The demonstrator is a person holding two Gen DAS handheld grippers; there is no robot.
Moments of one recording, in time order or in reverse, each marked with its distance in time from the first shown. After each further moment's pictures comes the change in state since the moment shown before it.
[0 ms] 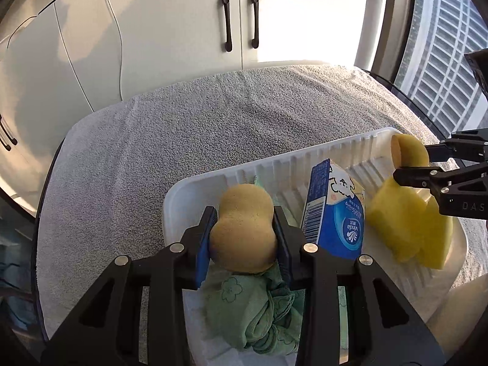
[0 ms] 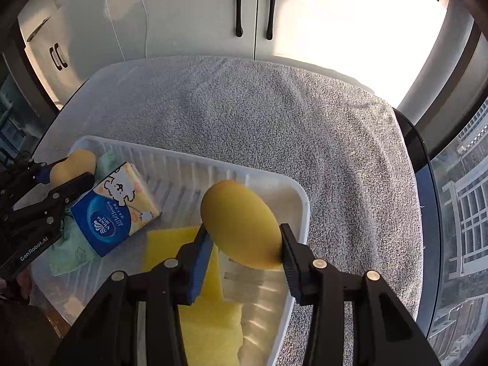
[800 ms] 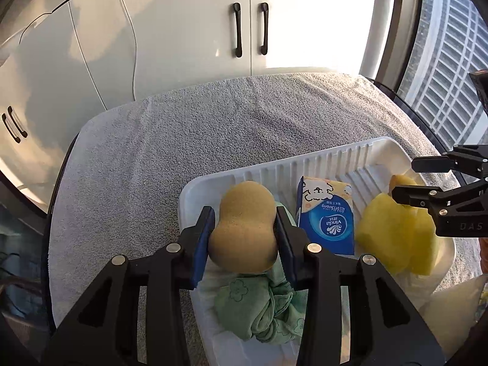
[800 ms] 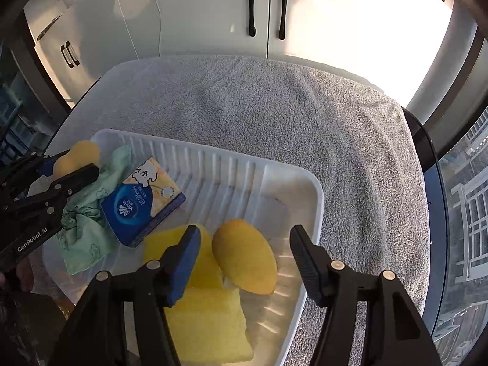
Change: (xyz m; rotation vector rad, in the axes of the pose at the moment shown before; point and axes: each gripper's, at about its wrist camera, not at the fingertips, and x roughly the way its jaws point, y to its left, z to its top) left arm -0.027 0.002 0.000 -0.046 -0.022 0.032; right arm -0.013 0.007 -0.006 0.002 -0.004 0.041
